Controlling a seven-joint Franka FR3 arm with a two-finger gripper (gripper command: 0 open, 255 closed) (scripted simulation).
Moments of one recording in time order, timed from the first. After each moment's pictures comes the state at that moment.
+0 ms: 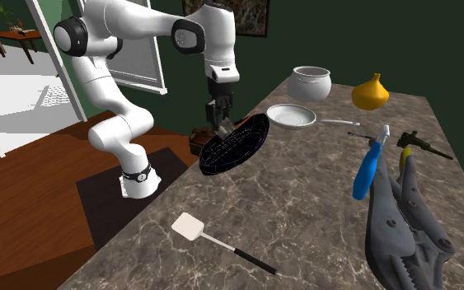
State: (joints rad) arm 0.26 -0.49 0.31 -2.18 0.13 1.70 0.08
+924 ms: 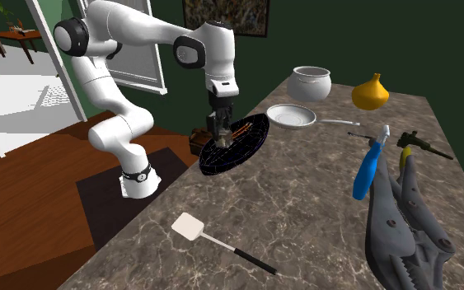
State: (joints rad) arm 0.26 -0.50 0.32 -2.29 0.14 1.81 0.08
